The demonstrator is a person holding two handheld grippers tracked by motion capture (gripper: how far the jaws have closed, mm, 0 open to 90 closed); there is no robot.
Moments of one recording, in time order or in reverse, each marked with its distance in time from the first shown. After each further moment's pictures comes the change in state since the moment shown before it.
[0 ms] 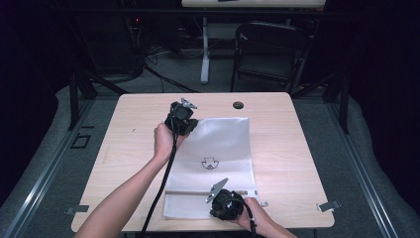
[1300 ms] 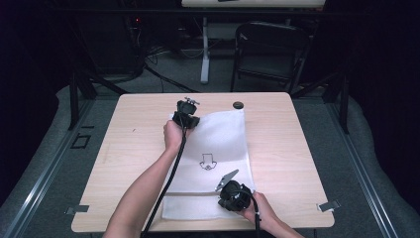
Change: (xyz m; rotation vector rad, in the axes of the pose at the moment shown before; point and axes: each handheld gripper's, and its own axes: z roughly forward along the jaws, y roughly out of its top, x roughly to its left) left arm 0.034 -0.001 0.079 0.073 0.035 -0.121; right arm -0.025 -0.012 -0.006 -0.021 -0.069 0.153
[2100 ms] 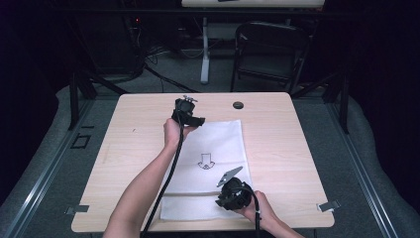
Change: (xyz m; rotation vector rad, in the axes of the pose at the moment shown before) left arm 0.009 -0.001 -0.002 -0.066 -0.080 -0.012; right arm -0.008 0.004 -0.013 -0.056 0.034 0.023
